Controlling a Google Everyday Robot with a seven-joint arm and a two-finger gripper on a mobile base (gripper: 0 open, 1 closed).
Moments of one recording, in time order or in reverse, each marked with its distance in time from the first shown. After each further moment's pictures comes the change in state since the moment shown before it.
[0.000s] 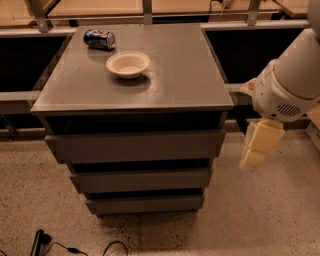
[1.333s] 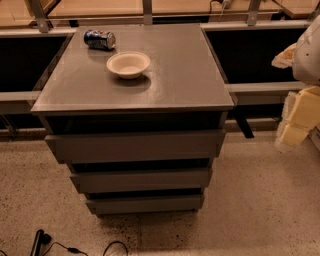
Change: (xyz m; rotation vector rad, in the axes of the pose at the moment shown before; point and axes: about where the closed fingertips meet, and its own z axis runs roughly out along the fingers) arm 0.020 -0.014 -0.076 0.029 0.051 0.035
